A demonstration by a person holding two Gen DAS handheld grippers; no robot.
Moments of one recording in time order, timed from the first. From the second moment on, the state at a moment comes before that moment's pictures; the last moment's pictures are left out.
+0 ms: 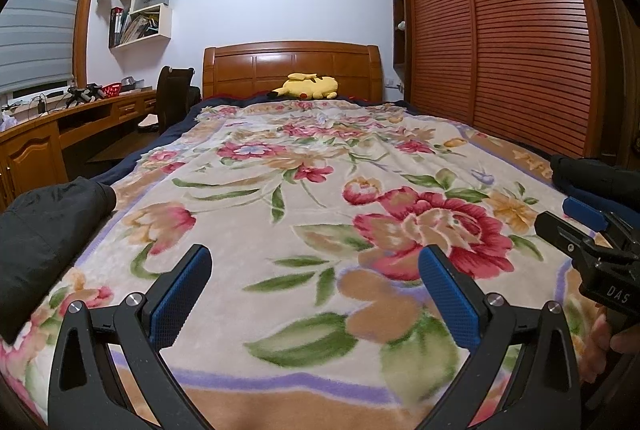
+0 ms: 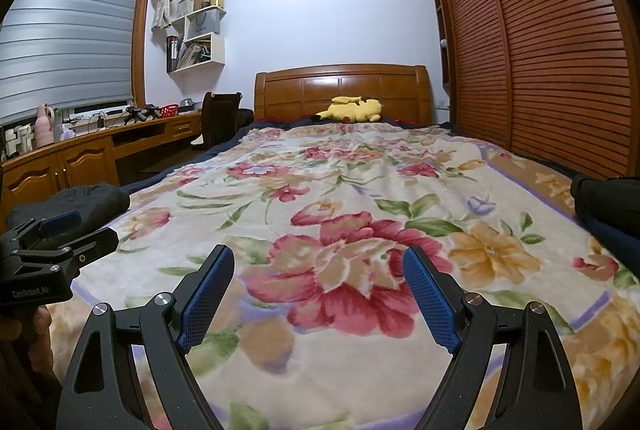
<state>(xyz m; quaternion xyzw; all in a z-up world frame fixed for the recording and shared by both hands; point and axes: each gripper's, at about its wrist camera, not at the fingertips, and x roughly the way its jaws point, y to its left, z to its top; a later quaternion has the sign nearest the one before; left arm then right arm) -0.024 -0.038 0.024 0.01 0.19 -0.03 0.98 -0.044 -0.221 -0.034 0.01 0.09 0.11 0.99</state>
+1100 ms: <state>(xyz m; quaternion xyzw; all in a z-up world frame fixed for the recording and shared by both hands) -0.029 -0.035 0.024 0.00 0.19 -0.02 0.98 -0.042 -0.221 -0.037 0.01 0.09 0.11 0.99</state>
